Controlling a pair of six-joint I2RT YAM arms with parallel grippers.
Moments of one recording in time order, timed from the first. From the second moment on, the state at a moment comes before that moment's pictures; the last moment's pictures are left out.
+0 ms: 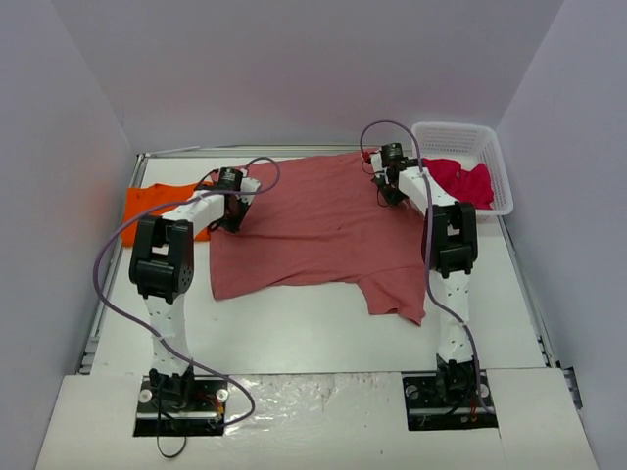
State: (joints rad) left arm -0.20 2.08 1.54 -0.54 -0.06 0.27; right arm 0.18 2.42 2.02 -0.65 0.16 -0.36
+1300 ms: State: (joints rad) left arm -0.24 1.66 1.52 -0.73 -0.06 0.33; right arm 0.18 2.15 2.06 -0.89 0.01 -0.41
